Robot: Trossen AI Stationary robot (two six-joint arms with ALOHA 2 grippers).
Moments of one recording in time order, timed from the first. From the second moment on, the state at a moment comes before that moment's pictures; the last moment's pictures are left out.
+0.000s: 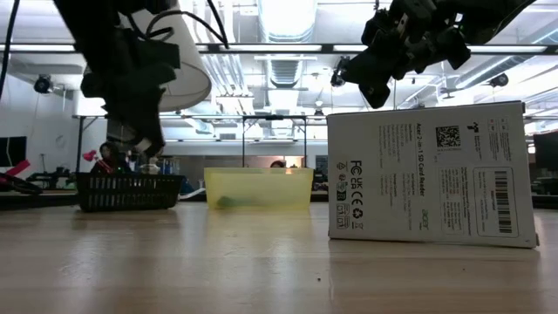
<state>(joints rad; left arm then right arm) -0.26 1.36 0.89 -0.86 -0.57 -0.99 -0.41 1.19 0.68 0.11 -0.58 0.21</state>
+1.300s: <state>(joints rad) -0.01 1.34 0.91 -0.81 -0.65 -0.88 -0.41 1.19 0.68 0.11 -0.58 0.21</state>
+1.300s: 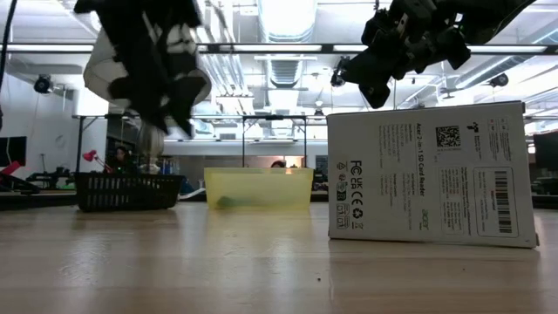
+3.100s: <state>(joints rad) -0.03 0.93 0.80 0.06 -0.28 -0.15 0.43 1.57 1.27 -0.66 0.00 0.61</state>
